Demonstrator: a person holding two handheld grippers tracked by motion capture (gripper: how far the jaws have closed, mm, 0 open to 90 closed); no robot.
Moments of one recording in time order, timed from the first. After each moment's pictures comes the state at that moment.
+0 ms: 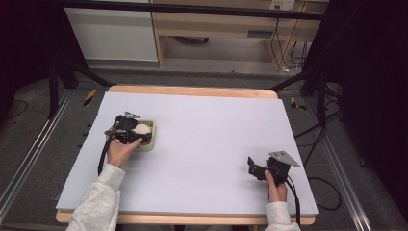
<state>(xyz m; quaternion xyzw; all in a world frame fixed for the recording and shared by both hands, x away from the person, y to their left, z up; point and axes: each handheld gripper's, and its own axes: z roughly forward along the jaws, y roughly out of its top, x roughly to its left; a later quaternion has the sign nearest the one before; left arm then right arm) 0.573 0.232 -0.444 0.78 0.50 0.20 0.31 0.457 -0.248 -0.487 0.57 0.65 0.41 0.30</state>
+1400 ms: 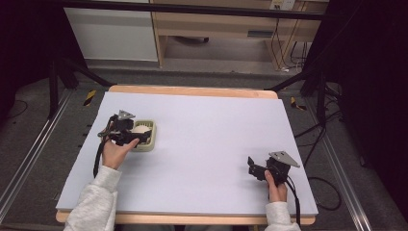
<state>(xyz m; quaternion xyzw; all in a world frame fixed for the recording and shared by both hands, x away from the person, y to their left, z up) 0.547 0.235 -0.420 0.77 0.48 0.22 0.37 0.456 -0.248 -0.487 0.57 0.65 0.41 0.30</state>
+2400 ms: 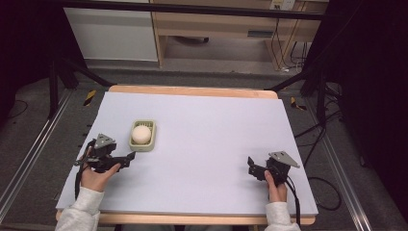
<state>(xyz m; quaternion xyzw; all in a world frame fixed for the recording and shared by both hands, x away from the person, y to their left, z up) 0.471 0.283 -0.444 0.75 0.49 0.23 0.38 0.455 -0.247 -0.487 0.56 0.65 0.41 0.31</state>
